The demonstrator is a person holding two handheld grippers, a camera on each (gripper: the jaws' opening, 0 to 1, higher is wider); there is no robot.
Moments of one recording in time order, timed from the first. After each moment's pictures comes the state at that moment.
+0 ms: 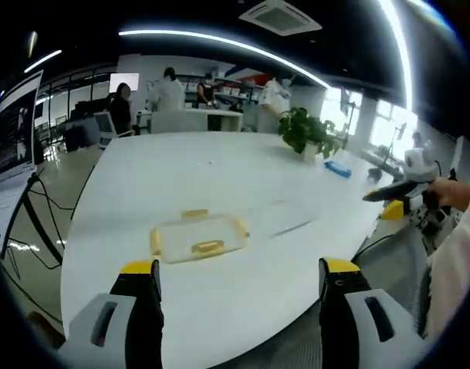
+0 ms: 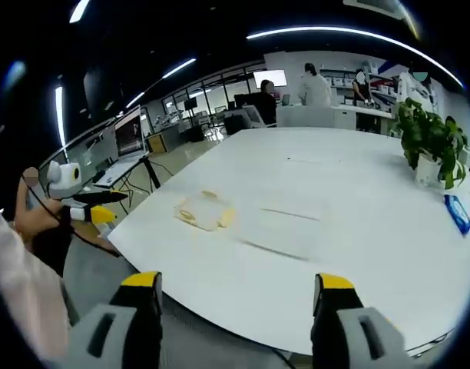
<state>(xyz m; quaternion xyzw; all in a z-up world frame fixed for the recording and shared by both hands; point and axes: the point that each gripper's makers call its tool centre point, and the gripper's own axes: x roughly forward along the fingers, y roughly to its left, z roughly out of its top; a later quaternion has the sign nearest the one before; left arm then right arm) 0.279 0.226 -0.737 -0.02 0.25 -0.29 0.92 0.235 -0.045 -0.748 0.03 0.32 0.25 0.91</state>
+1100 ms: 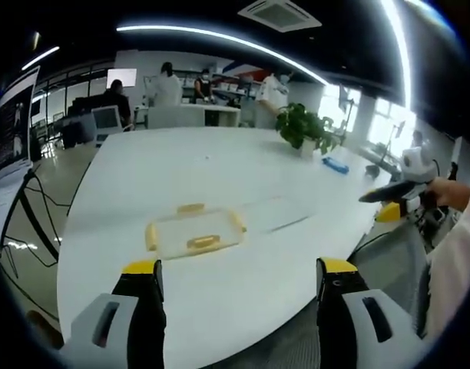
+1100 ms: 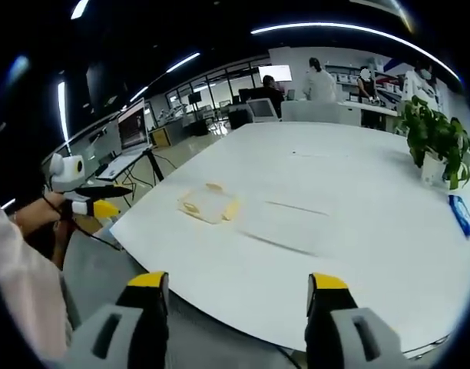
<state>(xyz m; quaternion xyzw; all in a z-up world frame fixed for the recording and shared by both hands) 0.276 0.223 -0.743 -0.02 0.27 -0.30 0.92 0.231 -0.038 -0.757 0.03 0.33 0.26 0.91</state>
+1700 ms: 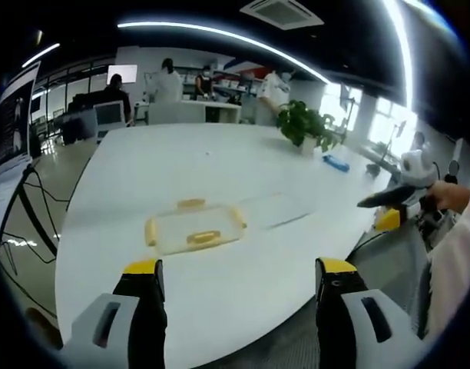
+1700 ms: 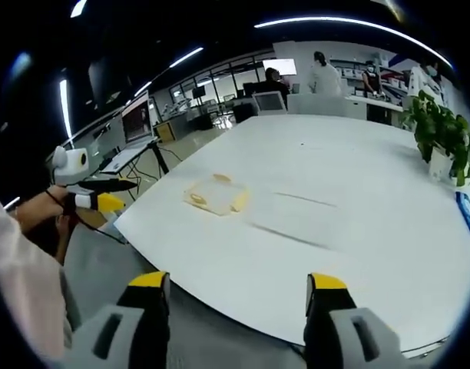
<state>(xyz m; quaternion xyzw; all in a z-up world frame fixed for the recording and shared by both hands) 0.275 0.224 -0.750 -0.02 0.28 -0.30 0.91 0.223 -0.021 -0.772 0.03 0.35 0.28 0.89</state>
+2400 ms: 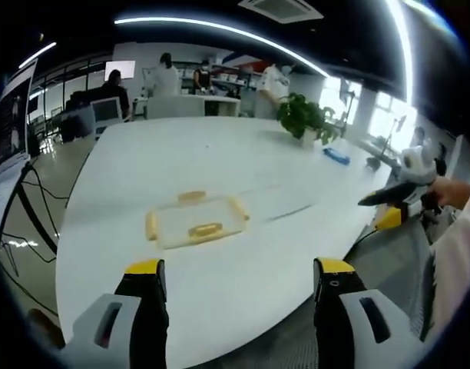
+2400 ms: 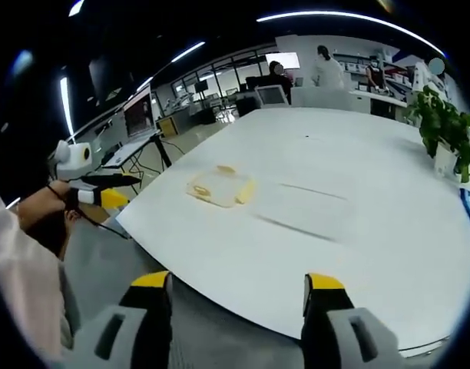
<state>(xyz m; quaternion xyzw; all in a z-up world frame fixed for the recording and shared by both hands) 0.277 0.228 -0.759 -0.01 0.29 -0.30 0.91 0.221 -0.016 -0.781 0.03 0.36 0.28 0.89</state>
